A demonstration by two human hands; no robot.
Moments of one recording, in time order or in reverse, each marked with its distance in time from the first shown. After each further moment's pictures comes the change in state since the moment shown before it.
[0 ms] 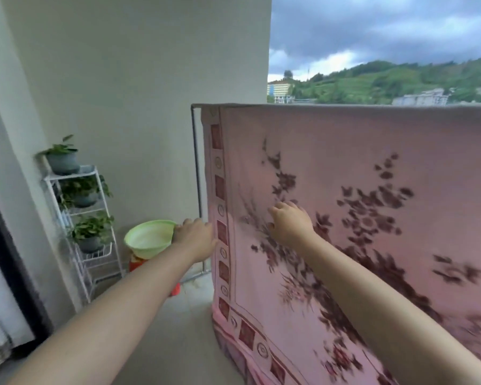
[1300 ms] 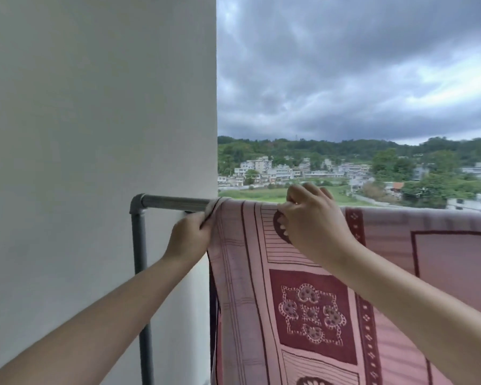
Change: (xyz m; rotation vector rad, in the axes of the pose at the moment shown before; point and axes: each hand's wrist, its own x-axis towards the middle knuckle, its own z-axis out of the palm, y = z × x) left_hand 0.911 -0.277 -0.009 -1.198 0.443 0.527; right_hand 0.804 -0.066 0.085 -0.411 0.436 0.343
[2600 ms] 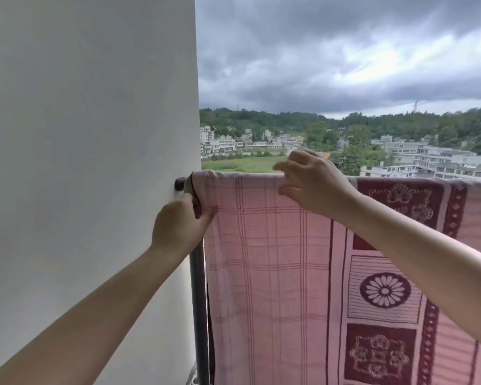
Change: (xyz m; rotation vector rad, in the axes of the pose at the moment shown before) left_hand 0.070 -0.145 -0.093 0.145 -0.110 0.180; right_hand 0.109 -0.116 0.068 -0.034 0.000 -0.016
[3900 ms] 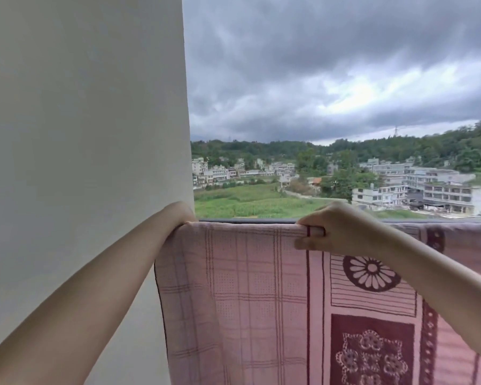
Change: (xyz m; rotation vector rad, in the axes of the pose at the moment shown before) left_hand 0.149 -0.004 0.021 0.386 -0.609 -0.126; right_hand -0.001 0.033 -0.028 -0.030 -0.475 0.090
